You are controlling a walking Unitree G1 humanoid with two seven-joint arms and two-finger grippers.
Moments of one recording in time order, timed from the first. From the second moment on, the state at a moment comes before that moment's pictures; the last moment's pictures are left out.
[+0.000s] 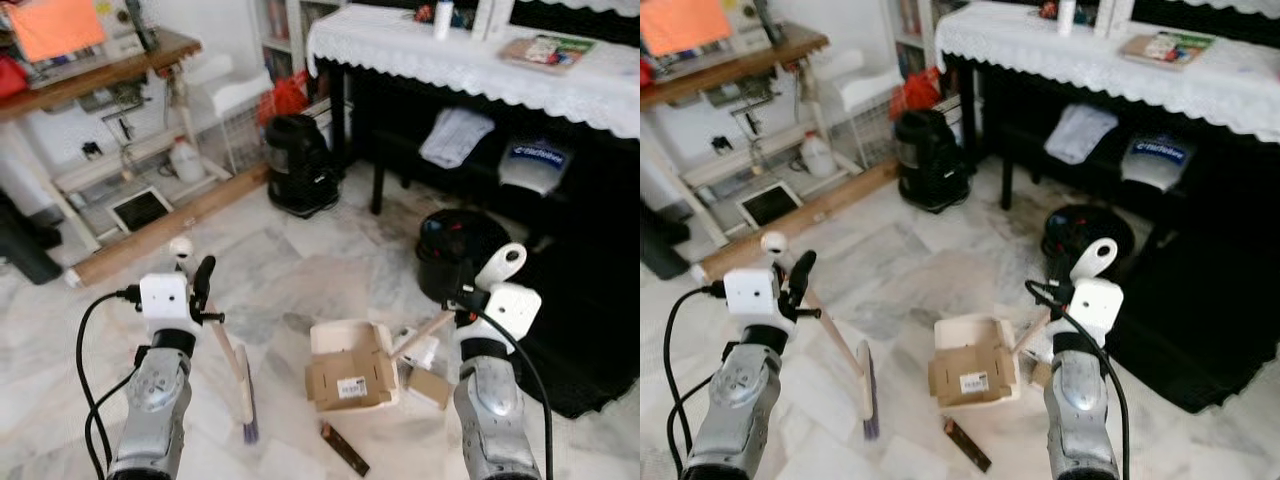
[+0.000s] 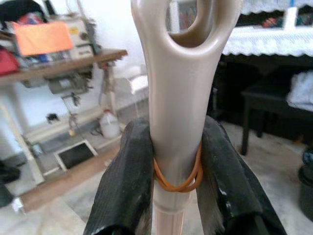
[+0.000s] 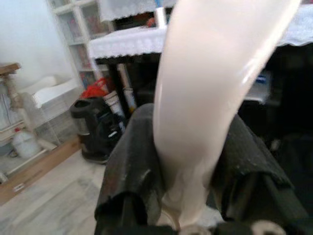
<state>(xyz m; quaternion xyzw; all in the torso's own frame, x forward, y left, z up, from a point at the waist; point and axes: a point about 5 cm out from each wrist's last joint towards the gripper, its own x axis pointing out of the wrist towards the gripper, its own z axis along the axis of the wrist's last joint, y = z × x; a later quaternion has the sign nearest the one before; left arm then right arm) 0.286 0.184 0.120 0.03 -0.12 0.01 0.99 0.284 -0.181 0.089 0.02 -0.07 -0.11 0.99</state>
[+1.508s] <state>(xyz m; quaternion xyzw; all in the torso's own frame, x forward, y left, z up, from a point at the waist) 0.278 0.220 0.108 0.06 -0.09 0.07 0.99 0.303 -0.191 0.097 0.01 -0.08 -0.08 0.99</state>
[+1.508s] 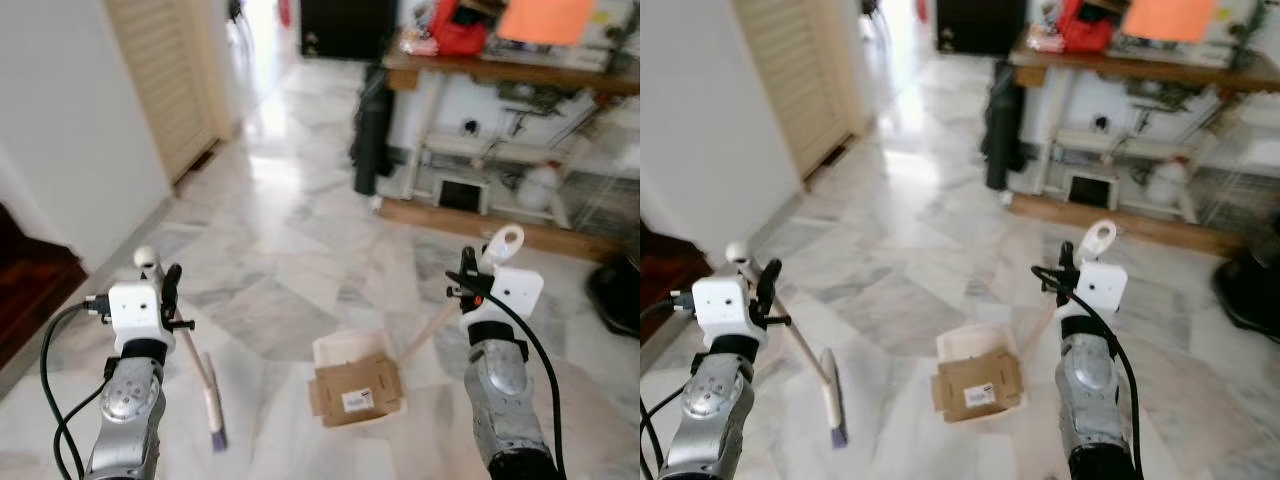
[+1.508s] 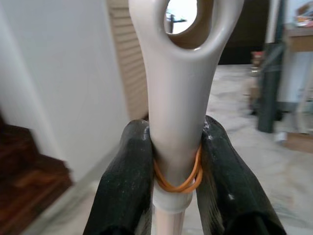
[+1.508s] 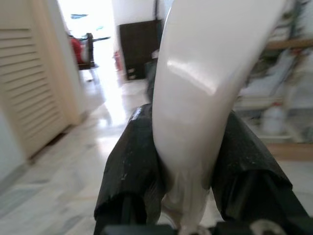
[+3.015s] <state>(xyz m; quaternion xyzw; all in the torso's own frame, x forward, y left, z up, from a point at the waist) 0.276 0.207 0.105 0.06 -0.07 0.05 0.99 0.281 -0.219 0.079 0.03 -0.05 -0.12 0.99</state>
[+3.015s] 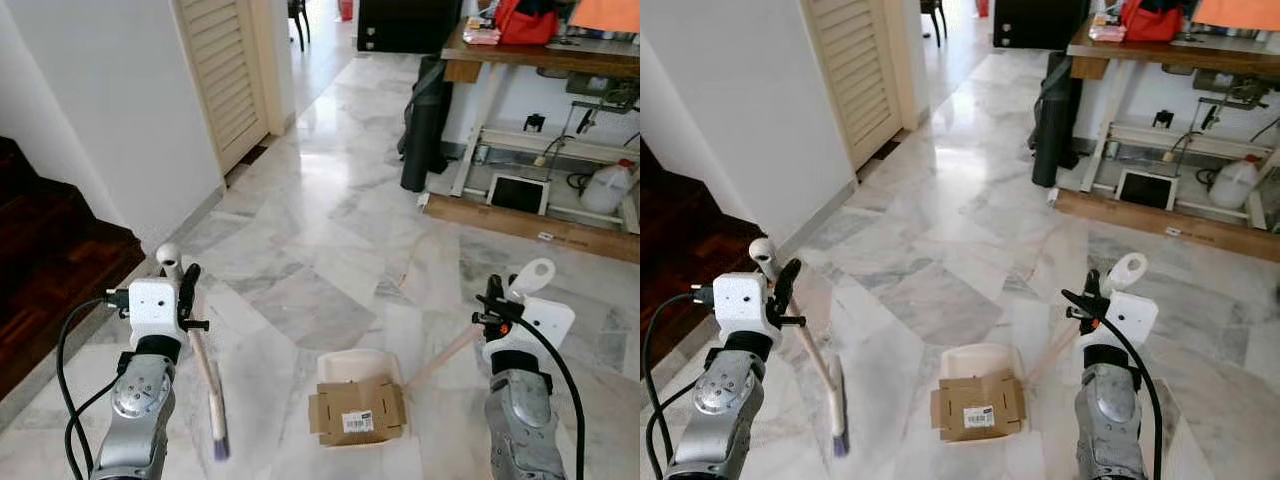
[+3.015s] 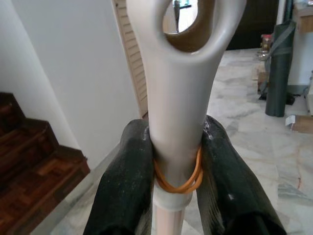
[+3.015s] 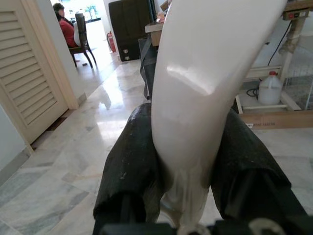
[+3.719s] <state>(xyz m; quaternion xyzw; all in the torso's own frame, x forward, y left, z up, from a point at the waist) 0.258 0.221 0.099 0.08 -0.05 0.07 0.99 0.280 -0.202 0.070 0.04 -0.04 -0.10 0.99</state>
